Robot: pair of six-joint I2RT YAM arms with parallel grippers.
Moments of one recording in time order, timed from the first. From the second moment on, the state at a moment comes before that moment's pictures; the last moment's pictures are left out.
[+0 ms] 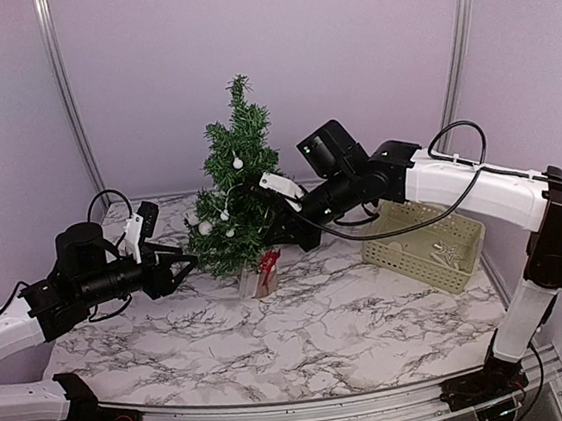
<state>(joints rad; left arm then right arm) -0.67 0.89 0.59 -0.01 0.21 -0.20 0.88 1.72 1.61 -0.63 -0.40 -0.25</state>
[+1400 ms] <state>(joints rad) -0.67 0.94 0.59 0.01 0.21 -0.19 0.83 1.70 1.53 -0.52 -0.47 -0.32</state>
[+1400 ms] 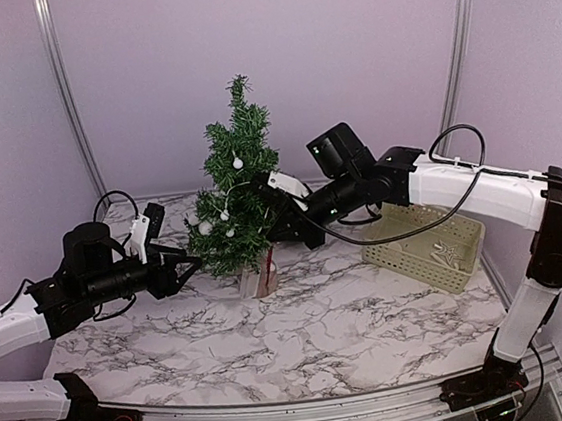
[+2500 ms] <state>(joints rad) -0.67 0.96 0.59 0.01 0.21 -0.19 0.83 1.72 1.51 -0.49 -0.44 -0.32</state>
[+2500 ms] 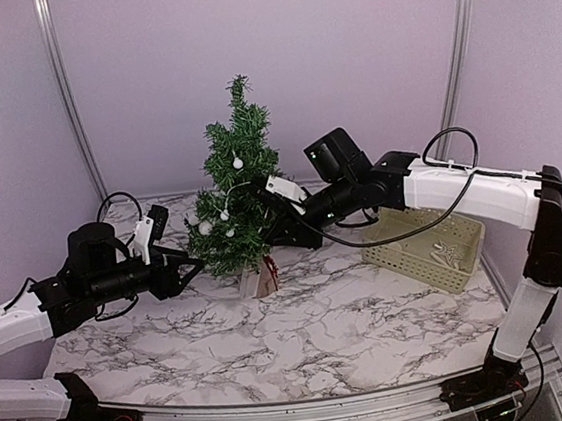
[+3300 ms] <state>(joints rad) -0.67 0.96 0.59 0.02 0.18 -0.20 0.80 1.57 1.38 -0.50 -0.43 -0.25</state>
